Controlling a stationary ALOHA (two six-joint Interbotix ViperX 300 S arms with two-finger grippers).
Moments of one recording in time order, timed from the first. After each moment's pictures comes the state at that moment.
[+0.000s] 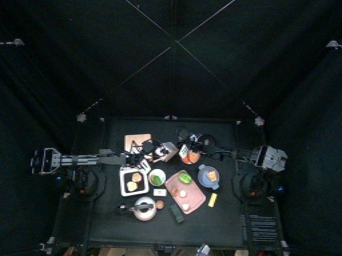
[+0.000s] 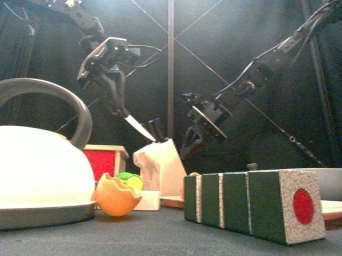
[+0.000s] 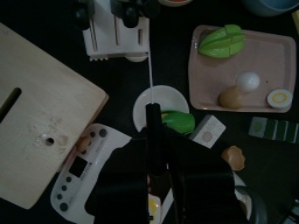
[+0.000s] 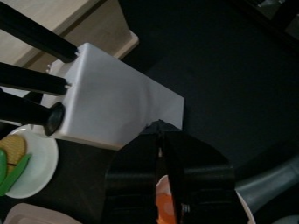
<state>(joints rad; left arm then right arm) 0.13 -0.27 0.52 0.18 0.81 -0.69 -0.47 0.07 0.56 -0.42 0.03 0.63</state>
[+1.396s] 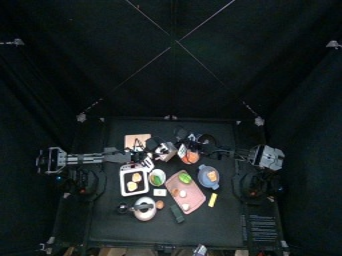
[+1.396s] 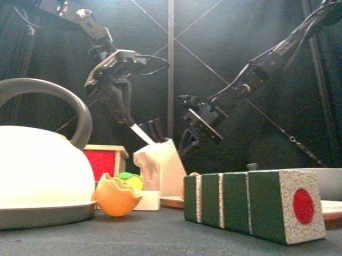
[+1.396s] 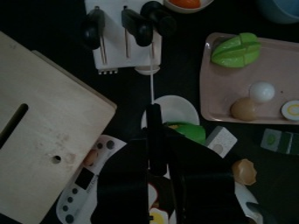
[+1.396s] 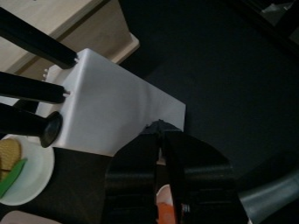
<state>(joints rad) 0.18 -0.20 0.48 0.19 0.79 -0.66 -0.47 0.11 0.53 -0.44 0.03 0.62</state>
